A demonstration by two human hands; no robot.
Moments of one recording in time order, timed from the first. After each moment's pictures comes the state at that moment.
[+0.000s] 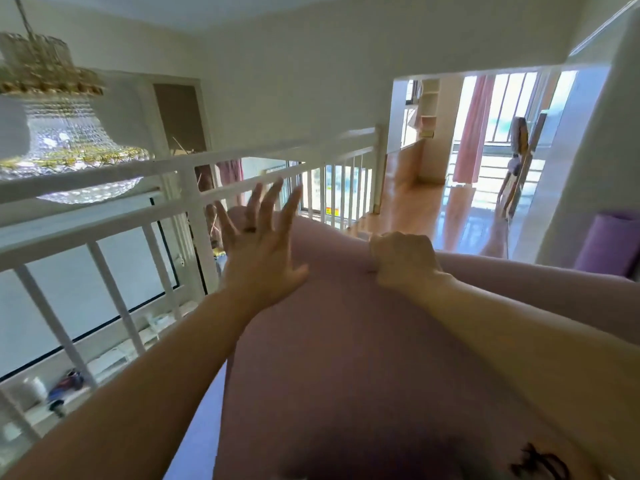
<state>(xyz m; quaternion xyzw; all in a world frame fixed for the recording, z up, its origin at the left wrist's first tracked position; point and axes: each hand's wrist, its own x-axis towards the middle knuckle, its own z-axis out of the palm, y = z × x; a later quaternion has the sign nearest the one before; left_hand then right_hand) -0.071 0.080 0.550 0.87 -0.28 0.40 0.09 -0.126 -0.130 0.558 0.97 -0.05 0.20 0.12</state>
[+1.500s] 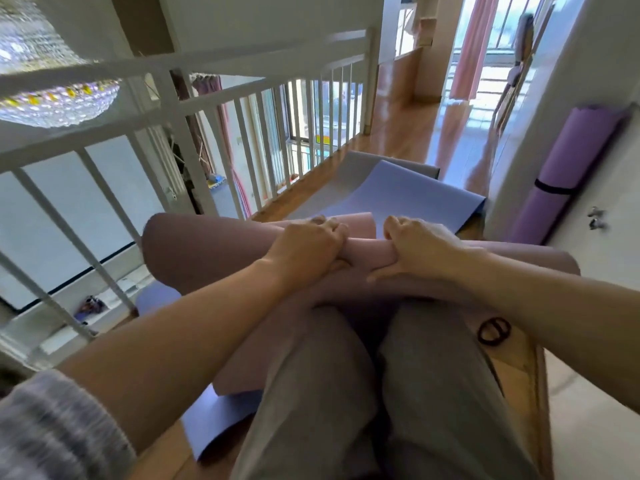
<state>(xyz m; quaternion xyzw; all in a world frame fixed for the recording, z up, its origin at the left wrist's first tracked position) -0.221 0.058 0.463 0.85 -0.49 0.18 -0.05 -0.301 -0.121 0.471 1.00 0.00 0.04 0.00</state>
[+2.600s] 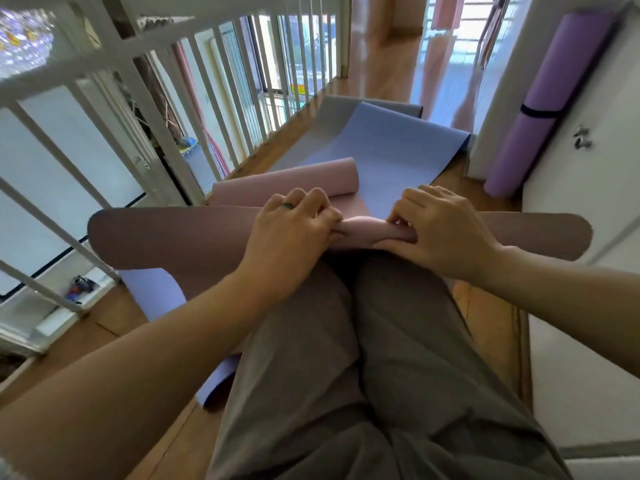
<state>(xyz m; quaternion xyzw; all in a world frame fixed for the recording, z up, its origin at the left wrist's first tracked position) -0.279 0.079 0.409 0.81 -0.50 0.30 0.05 -0.370 -0.140 0.394 0.94 0.13 0.30 -0.03</state>
